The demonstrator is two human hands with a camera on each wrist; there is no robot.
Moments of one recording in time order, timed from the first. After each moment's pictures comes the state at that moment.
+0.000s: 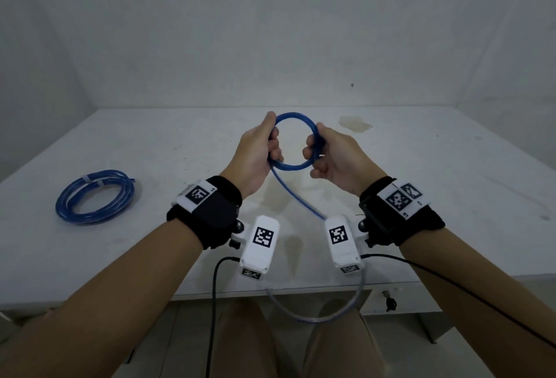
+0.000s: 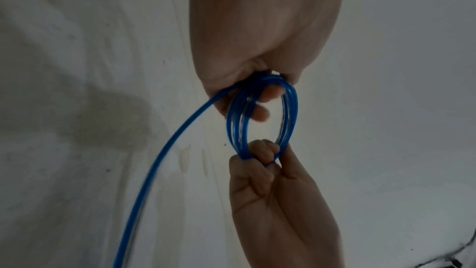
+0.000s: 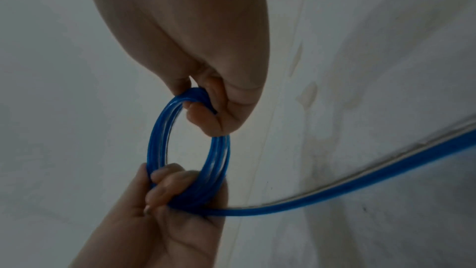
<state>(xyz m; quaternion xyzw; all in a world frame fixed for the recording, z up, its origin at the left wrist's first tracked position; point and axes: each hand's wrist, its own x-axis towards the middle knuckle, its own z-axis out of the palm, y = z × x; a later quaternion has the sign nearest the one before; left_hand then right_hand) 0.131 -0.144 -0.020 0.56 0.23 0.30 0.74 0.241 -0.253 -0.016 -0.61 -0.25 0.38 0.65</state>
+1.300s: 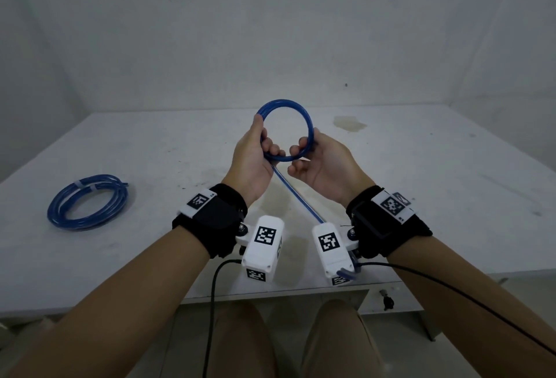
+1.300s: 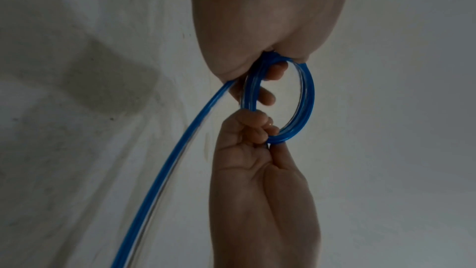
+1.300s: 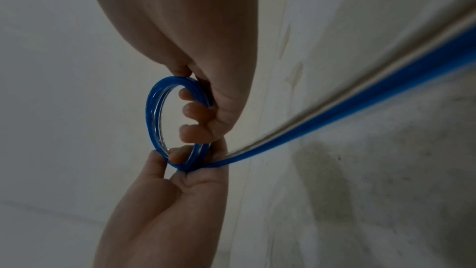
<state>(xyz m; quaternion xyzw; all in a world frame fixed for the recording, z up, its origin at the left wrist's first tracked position) 0.144 -0.153 -0.028 0.39 0.23 0.36 0.81 0.230 -0.250 -0.028 -0.44 -0.18 0.45 0.75</state>
